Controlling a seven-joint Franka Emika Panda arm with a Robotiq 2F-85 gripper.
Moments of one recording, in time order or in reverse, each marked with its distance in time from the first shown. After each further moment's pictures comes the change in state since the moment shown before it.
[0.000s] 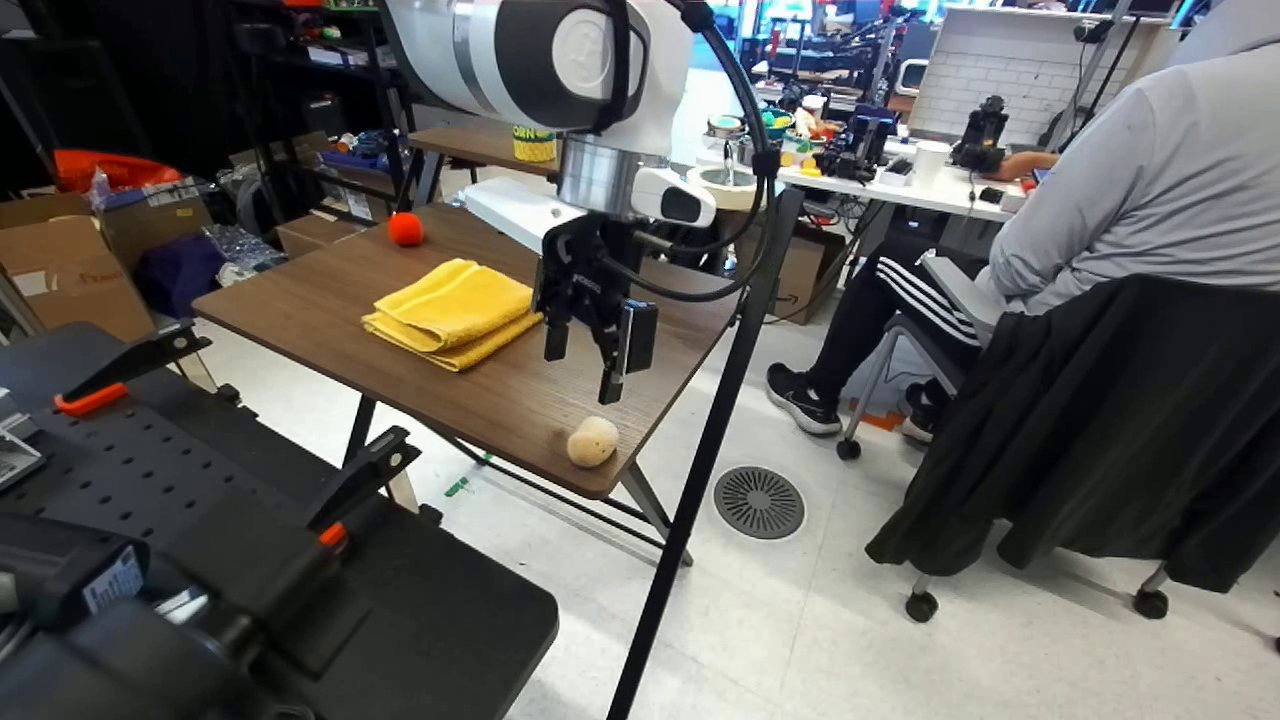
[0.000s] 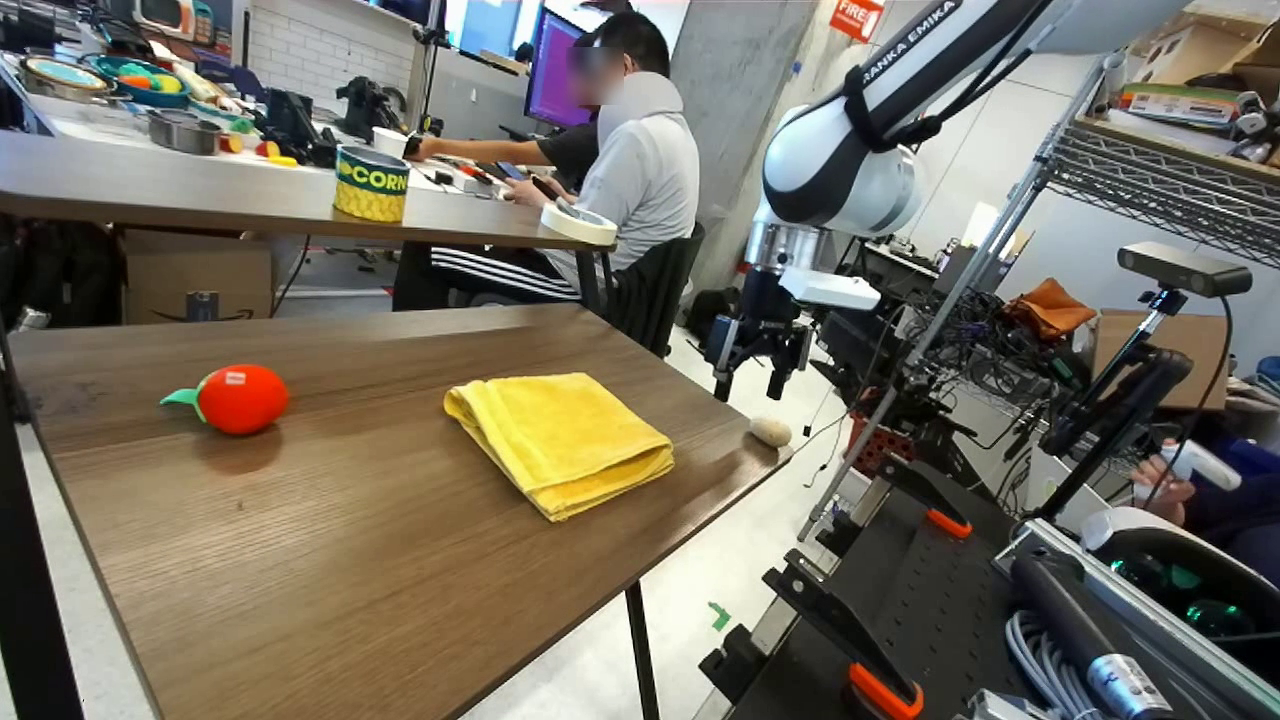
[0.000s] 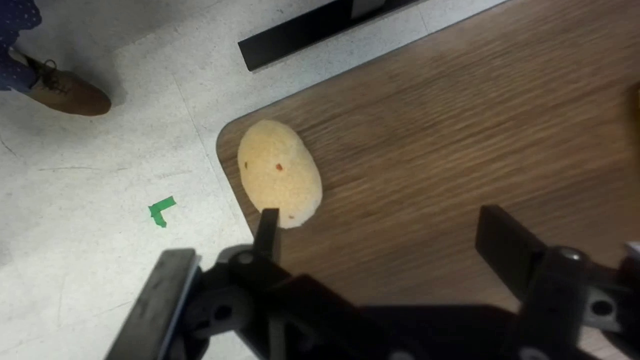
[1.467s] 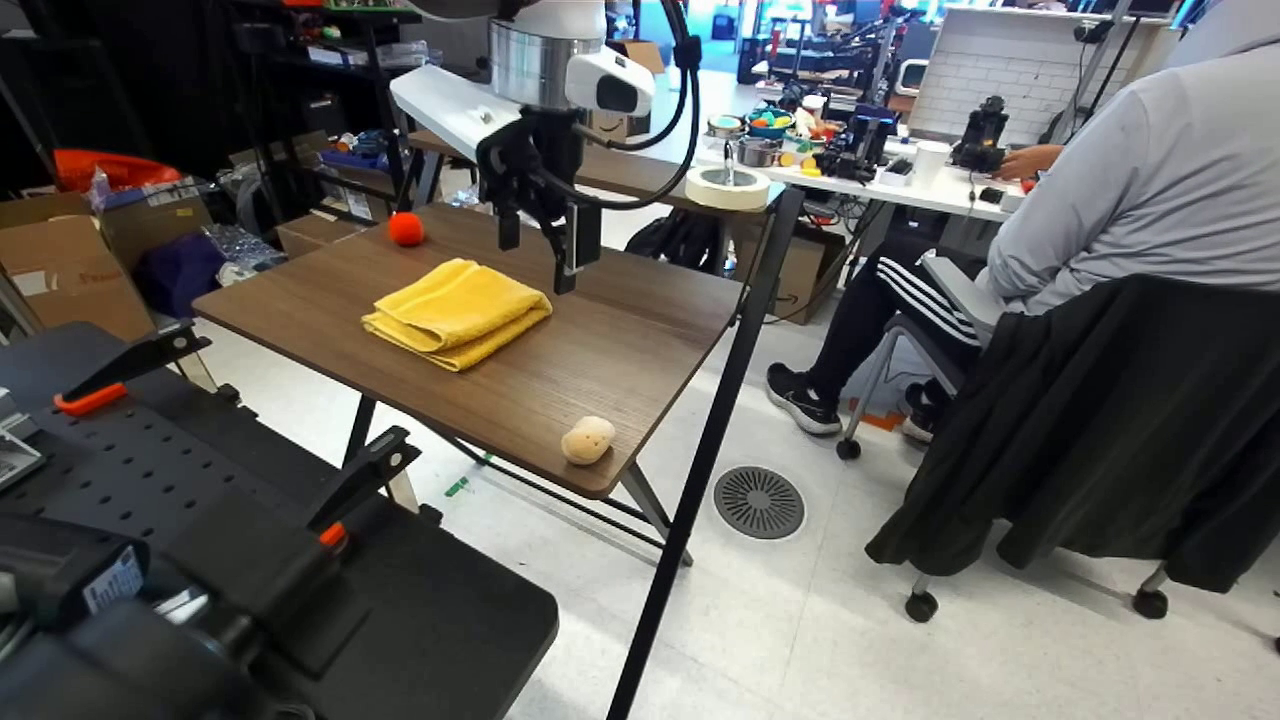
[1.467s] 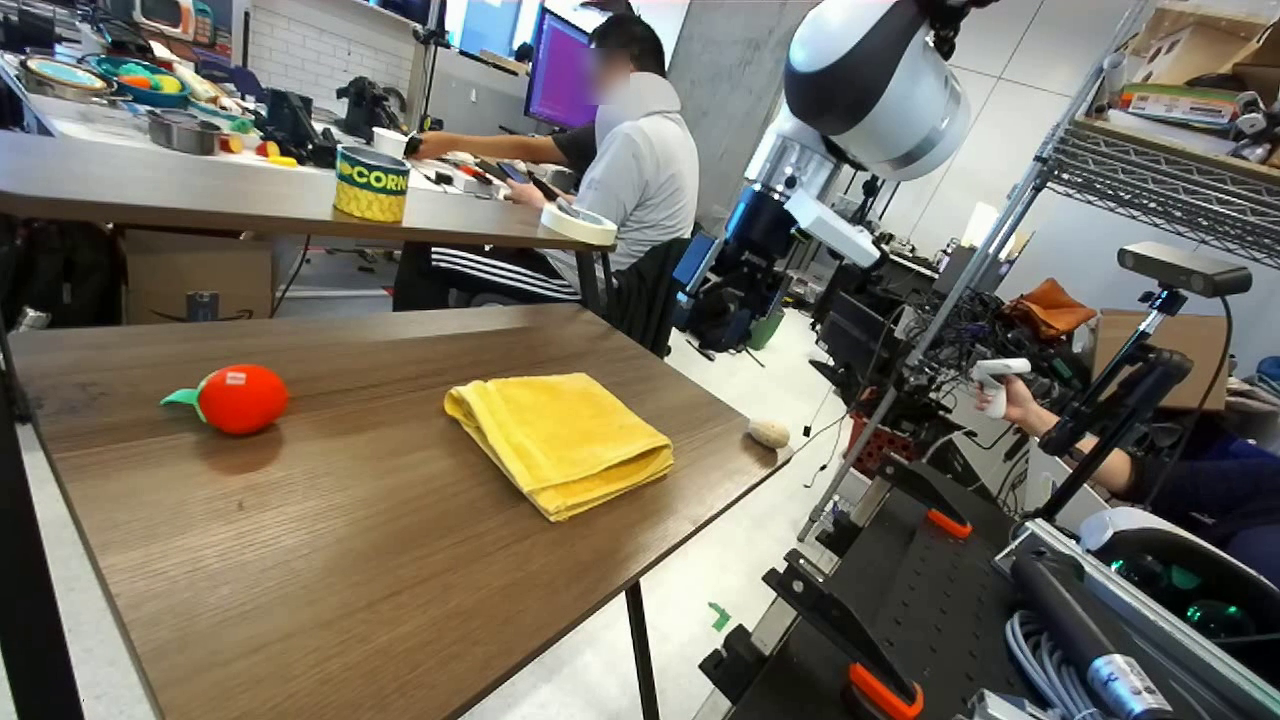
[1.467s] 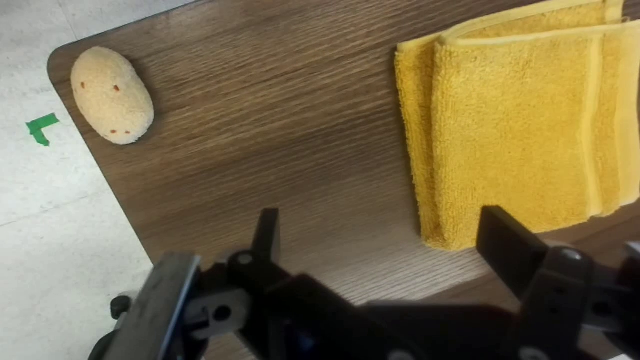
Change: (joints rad) arm -0.015 -0.202 0.135 -0.165 0.172 0.175 -0.147
